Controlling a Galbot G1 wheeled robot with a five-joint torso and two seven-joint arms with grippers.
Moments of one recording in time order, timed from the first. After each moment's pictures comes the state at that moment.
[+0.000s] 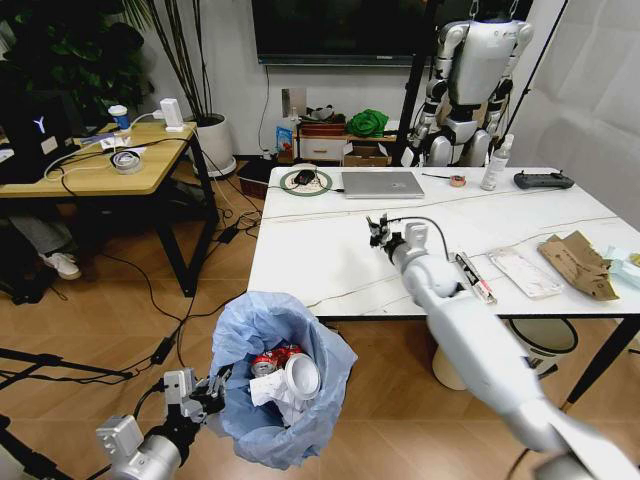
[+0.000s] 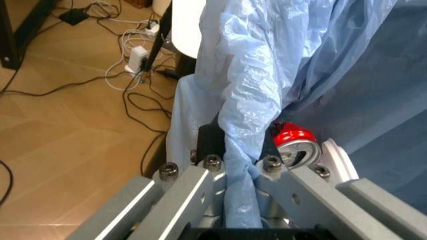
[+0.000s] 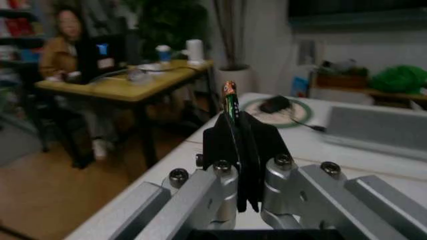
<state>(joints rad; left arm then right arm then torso) 1.90 -1.07 -0.59 -2.34 -0.84 0.23 -0.12 -0.62 0.99 -0.01 1.75 0.80 -0.28 -0.01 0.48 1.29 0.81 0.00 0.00</state>
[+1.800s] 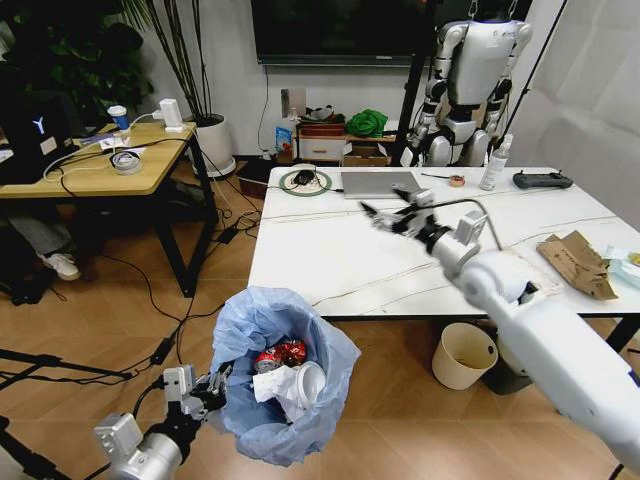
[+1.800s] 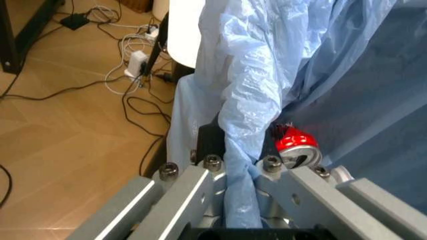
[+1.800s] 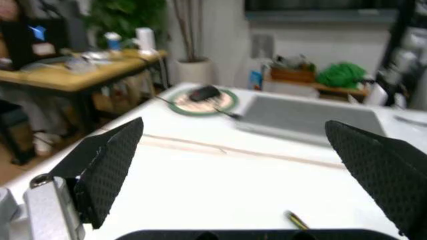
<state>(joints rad) 1.90 -1.08 -0.60 -2.37 -0.83 0.24 -0.13 -0.57 0.92 0.08 1.50 0.78 -0.21 -0.15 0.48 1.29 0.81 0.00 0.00</state>
